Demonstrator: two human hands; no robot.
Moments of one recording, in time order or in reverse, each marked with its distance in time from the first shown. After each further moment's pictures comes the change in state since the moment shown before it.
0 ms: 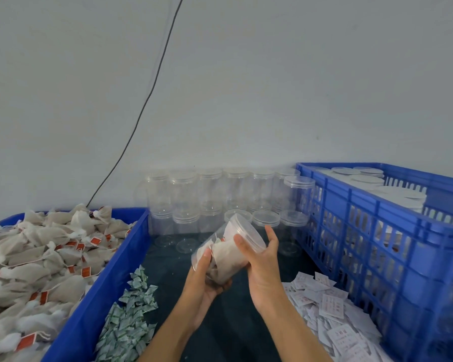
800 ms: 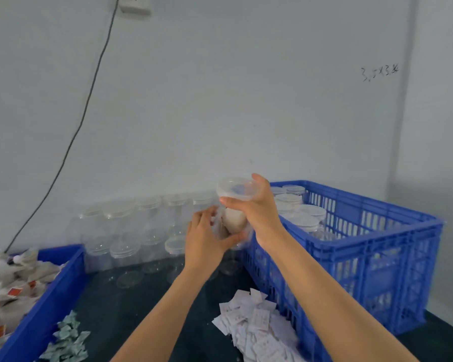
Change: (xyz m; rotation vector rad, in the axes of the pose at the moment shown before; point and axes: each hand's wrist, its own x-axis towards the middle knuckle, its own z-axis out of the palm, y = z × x) left_hand 0.059 0.051 0.176 0.982 0.097 0.500; right_hand 0.031 -0.199 -0.055 -0.382 0.045 -0.323
